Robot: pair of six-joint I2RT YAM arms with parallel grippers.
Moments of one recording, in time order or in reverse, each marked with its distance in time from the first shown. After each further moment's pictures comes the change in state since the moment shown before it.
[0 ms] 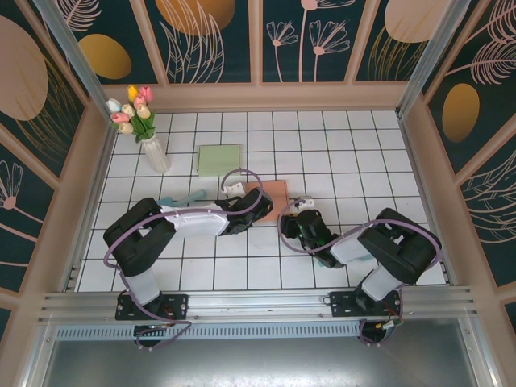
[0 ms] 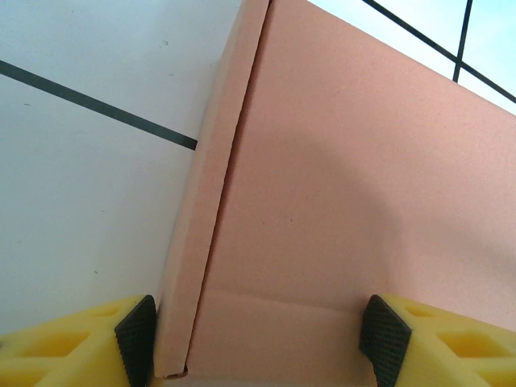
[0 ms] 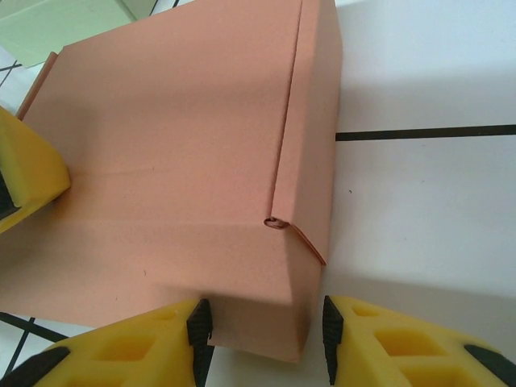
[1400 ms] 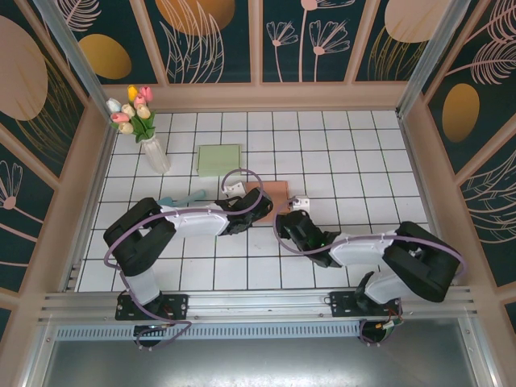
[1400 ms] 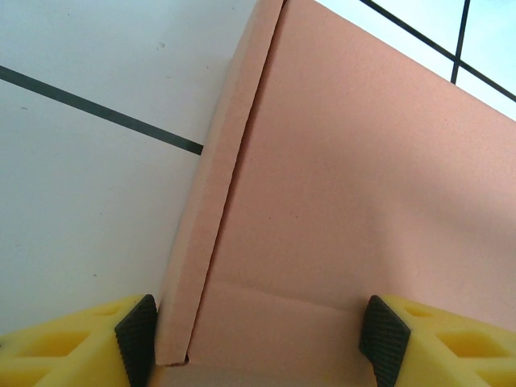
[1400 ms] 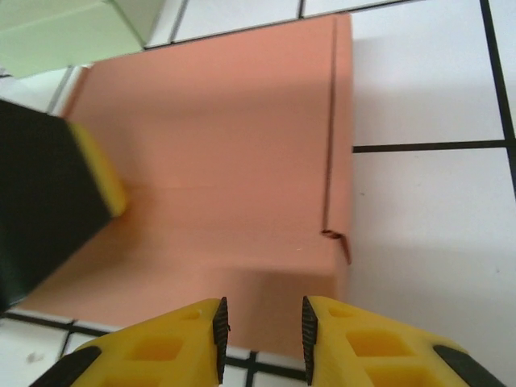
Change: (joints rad) left arm 0.000 0.000 0.004 -0.001 0.000 0.010; right arm 0.129 -0.148 0.124 -0.374 0.196 0.090
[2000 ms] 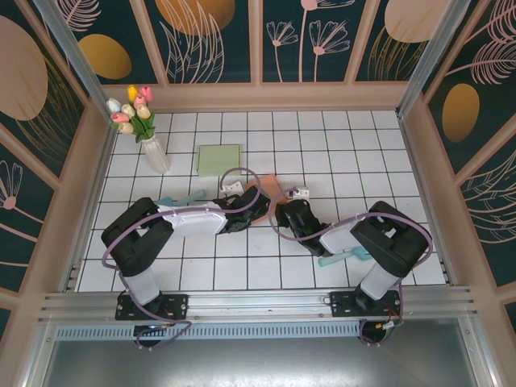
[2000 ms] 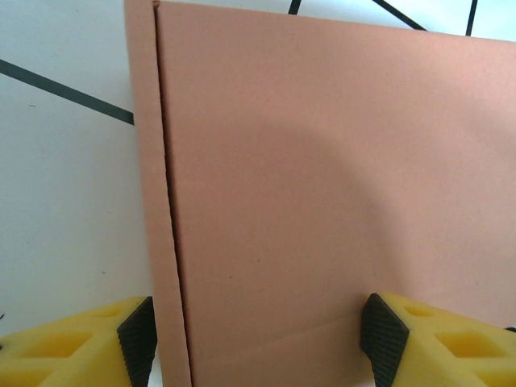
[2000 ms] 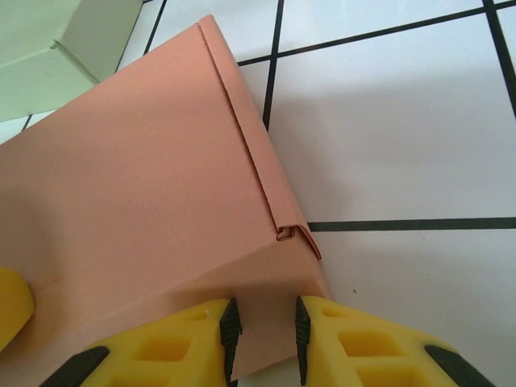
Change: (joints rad) left arm 0.016 -0.021 0.006 -0.019 0.039 0.000; right arm -0.124 0.225 0.045 0.254 -0.082 -0.045
